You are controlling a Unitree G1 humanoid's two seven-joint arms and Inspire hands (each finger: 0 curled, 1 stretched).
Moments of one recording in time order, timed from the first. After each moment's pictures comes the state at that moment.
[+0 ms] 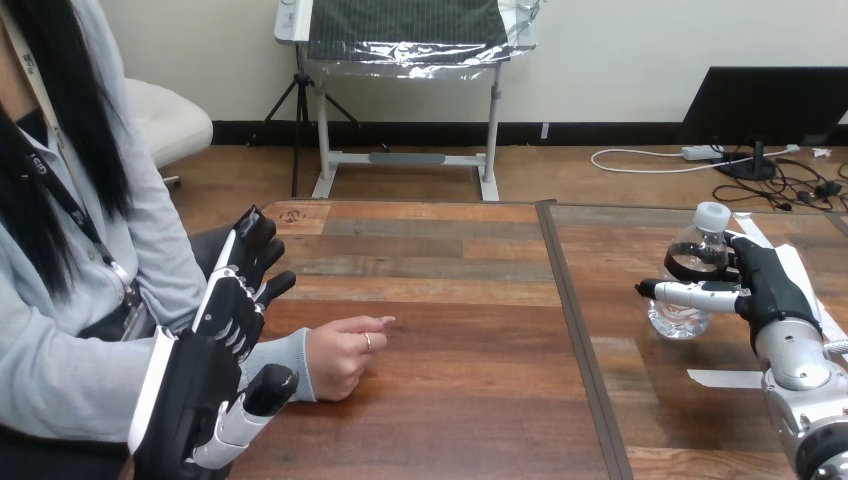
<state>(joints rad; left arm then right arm) 0.22 0.15 0.03 0.29 -0.17 -0.93 -0.28 -0.71 -0.42 -0.11 1.36 -0.19 -0.24 -0.11</state>
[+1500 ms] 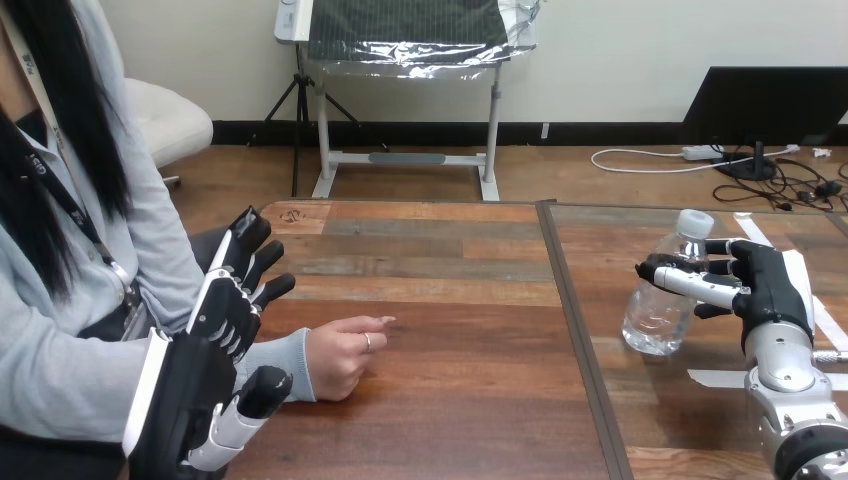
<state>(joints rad) 0.23 0.15 0.04 0.28 -0.17 -0.93 -0.28 -0.71 -0.37 -0.18 1.36 -0.13 -0.26 -0.18</state>
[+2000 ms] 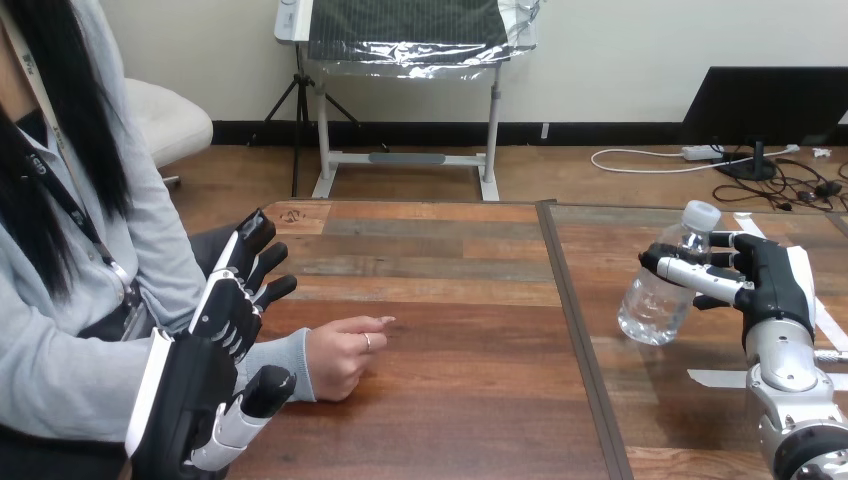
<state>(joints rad) 0.23 0.14 0.05 0.28 -0.14 -0.93 -0.27 -0.71 -0.37 -0.21 1.36 -0.09 -0.29 -0.17</state>
